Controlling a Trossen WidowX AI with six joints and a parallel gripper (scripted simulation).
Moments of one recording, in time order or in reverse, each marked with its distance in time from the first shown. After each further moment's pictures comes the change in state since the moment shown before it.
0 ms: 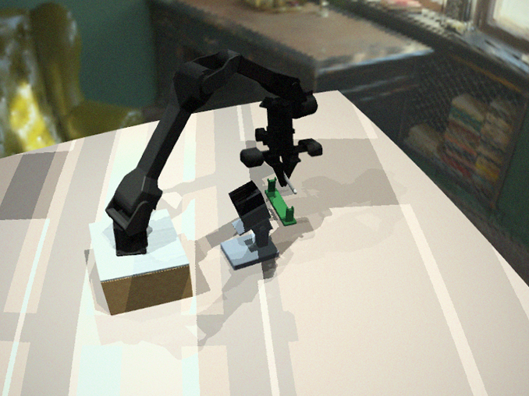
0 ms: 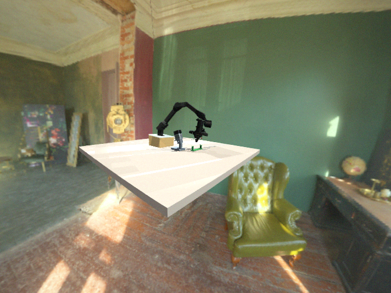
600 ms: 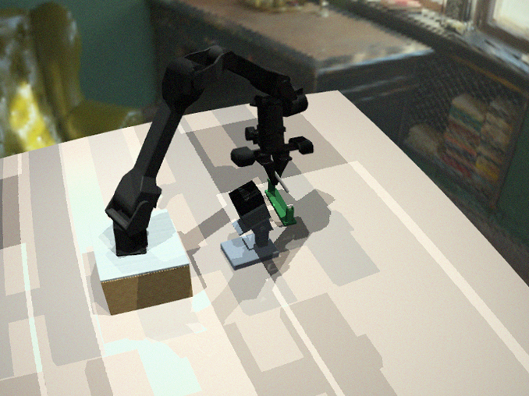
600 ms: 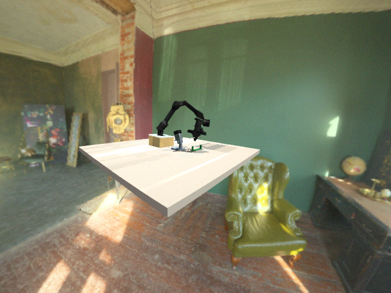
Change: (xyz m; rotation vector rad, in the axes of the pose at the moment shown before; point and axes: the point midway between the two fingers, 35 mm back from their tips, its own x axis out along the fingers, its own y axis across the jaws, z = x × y) arm -0.006 0.022 0.001 -0.039 -0.003 -0.006
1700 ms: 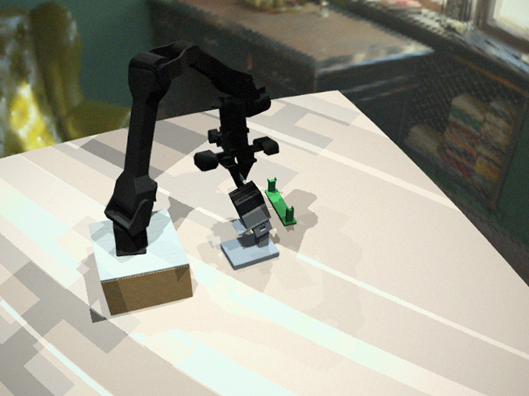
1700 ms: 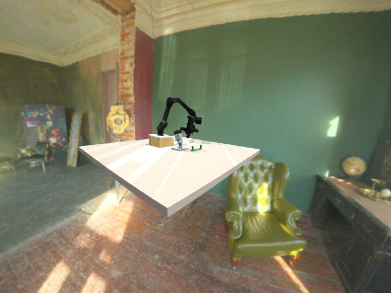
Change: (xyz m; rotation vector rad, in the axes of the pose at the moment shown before) arm -0.013 0.089 -0.007 -0.067 -0.002 -0.010
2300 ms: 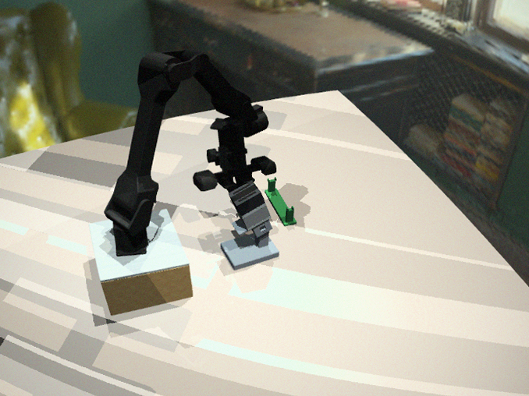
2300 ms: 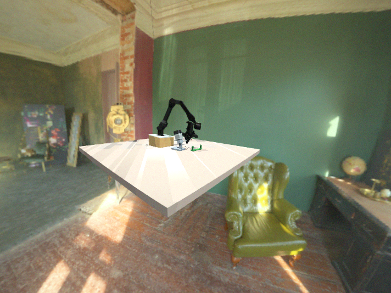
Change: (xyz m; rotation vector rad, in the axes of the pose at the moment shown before) arm 0.051 0.005 0.012 -0.004 0.002 0.004
